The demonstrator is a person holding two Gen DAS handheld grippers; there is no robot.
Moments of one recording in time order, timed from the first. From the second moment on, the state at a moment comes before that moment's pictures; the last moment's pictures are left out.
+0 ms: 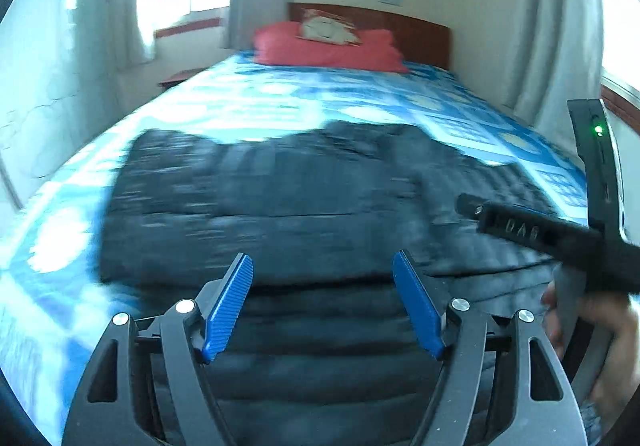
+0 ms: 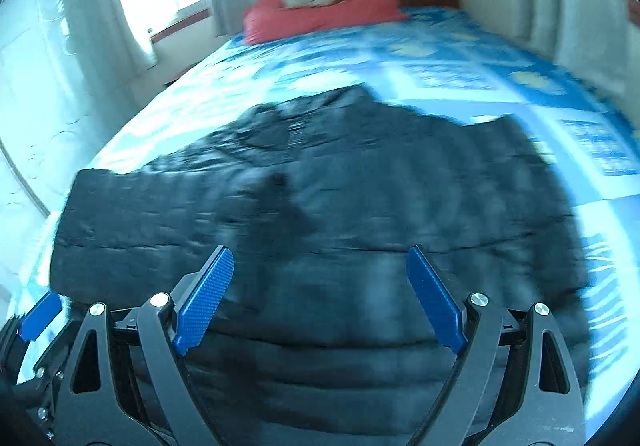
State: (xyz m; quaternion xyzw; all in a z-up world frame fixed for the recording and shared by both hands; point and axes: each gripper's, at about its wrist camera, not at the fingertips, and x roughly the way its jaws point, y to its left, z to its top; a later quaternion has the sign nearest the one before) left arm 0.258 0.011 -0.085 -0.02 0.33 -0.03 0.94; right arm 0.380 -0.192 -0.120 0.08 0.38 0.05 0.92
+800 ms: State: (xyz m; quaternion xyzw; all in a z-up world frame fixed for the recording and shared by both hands) left arm 0.298 0.121 -0.093 -0.05 0.34 0.07 0.94; right arm 0.378 -0.300 -0.116 0.00 0.39 -0.09 0.92
